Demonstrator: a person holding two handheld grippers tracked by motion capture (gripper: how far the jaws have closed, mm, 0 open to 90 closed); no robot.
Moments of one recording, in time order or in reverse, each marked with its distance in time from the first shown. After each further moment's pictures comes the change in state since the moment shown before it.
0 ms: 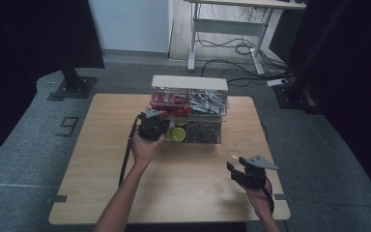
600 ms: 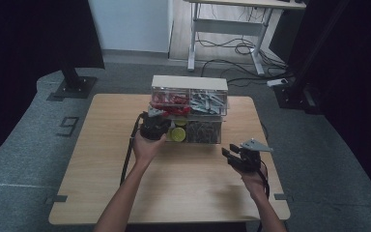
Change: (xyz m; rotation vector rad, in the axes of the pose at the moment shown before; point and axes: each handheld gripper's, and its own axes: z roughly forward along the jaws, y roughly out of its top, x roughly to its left) left arm -0.002 0.003 0.003 0.012 -0.006 0.003; right arm 0.000 0.042 0.023 -0.019 0.094 -0.025
